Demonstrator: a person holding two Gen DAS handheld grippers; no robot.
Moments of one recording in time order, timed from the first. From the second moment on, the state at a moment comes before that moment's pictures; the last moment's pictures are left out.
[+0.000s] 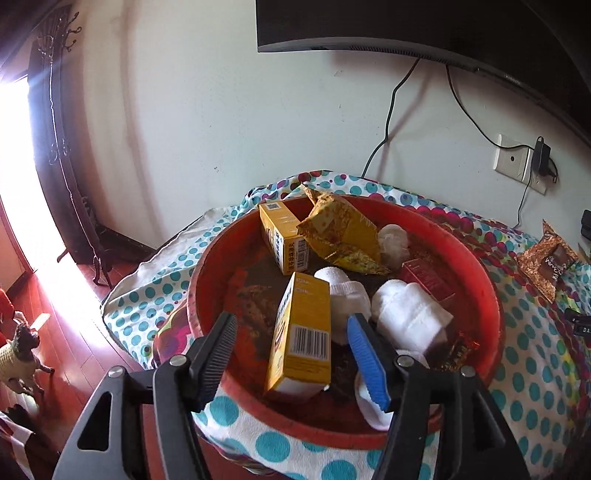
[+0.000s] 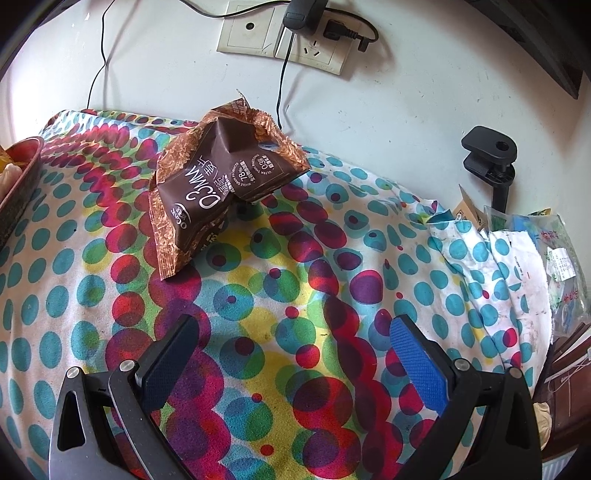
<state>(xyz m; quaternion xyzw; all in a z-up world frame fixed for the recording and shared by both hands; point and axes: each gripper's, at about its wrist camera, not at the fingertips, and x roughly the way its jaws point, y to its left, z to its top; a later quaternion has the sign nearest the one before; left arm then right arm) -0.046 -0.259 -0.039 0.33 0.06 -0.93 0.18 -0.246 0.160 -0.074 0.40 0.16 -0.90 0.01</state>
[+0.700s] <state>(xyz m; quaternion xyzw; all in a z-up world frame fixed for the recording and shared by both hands) -0.016 -0.215 -0.043 0.31 0.08 -0.94 0.10 -0.322 0.124 -0.060 0.42 -0.01 -0.90 0.06</state>
